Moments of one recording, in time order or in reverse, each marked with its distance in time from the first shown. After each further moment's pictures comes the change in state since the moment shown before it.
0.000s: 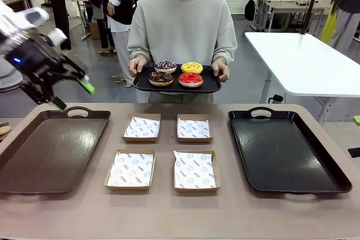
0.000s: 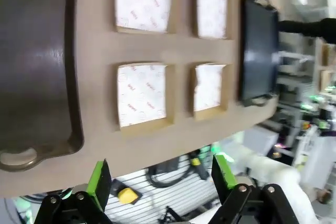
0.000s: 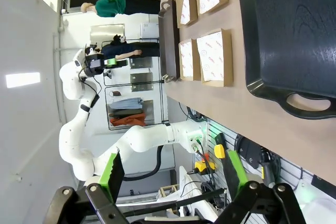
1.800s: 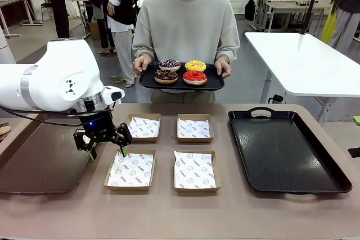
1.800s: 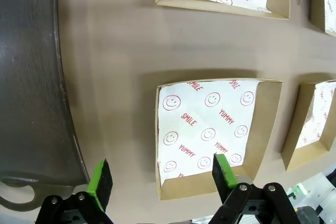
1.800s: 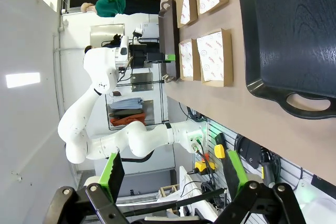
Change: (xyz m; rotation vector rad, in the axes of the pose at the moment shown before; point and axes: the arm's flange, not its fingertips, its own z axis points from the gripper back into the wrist) left arm 0.007 -0.007 -0.195 0.392 0.088 -0.021; right arm 0.000 0.000 0.000 0.000 0.000 0.000
